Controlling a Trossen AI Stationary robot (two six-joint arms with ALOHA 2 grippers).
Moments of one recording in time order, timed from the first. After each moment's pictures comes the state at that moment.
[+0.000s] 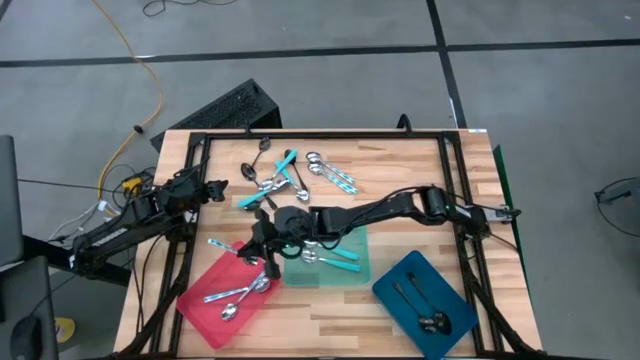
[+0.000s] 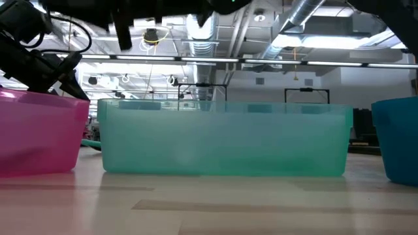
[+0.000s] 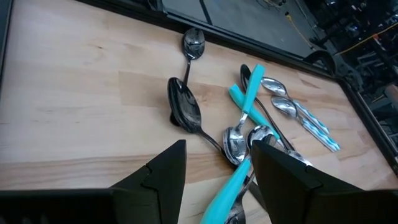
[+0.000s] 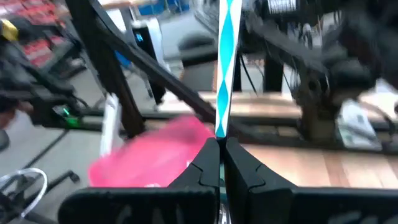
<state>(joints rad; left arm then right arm) 0.48 0.02 0.21 -0.75 -0.35 -0.90 0.12 2.31 1.93 0.18 -0.18 0.12</state>
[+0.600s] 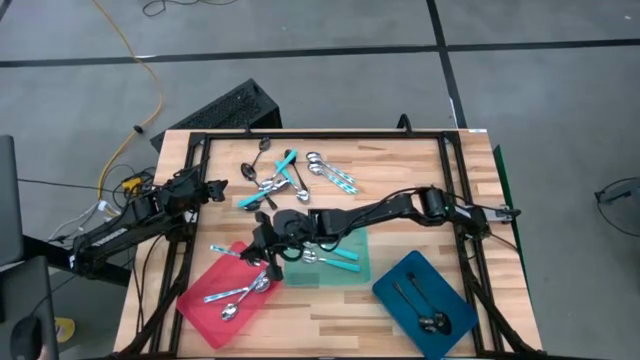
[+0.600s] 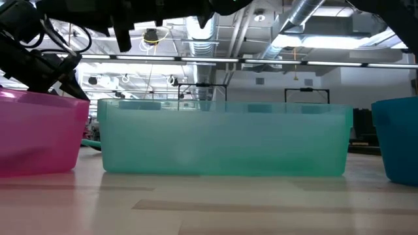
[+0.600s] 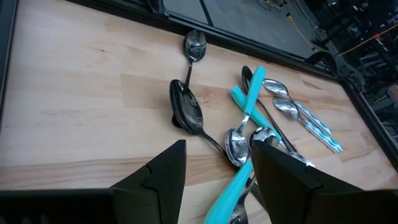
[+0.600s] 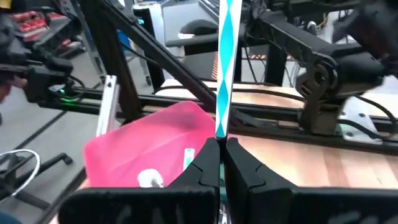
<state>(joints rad) 0.48 0.02 0.21 -0.75 -0.36 -0.90 0.14 2.31 1.92 0.16 -0.19 0.05</state>
